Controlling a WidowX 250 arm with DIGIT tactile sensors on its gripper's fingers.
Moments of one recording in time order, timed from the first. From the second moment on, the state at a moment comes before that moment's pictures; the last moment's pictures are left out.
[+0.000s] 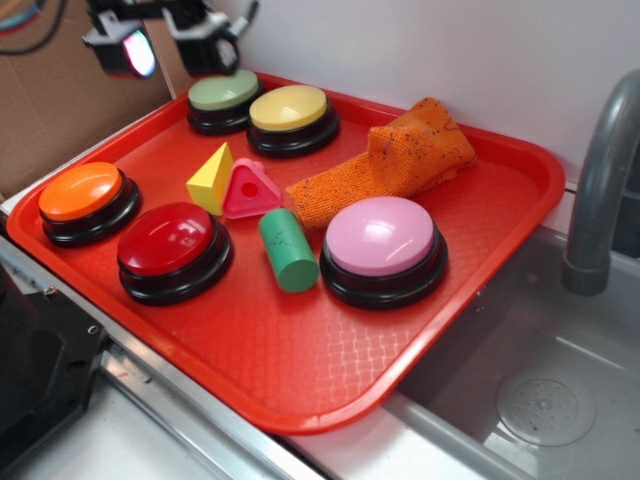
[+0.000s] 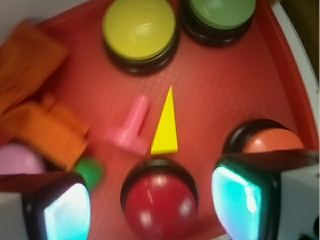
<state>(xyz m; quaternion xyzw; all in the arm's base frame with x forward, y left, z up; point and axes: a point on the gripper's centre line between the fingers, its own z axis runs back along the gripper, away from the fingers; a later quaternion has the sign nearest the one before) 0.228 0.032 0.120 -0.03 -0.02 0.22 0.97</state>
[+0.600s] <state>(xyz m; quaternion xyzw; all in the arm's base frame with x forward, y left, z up) 0.241 0.058 0.059 -0.04 0.00 0.30 0.95</state>
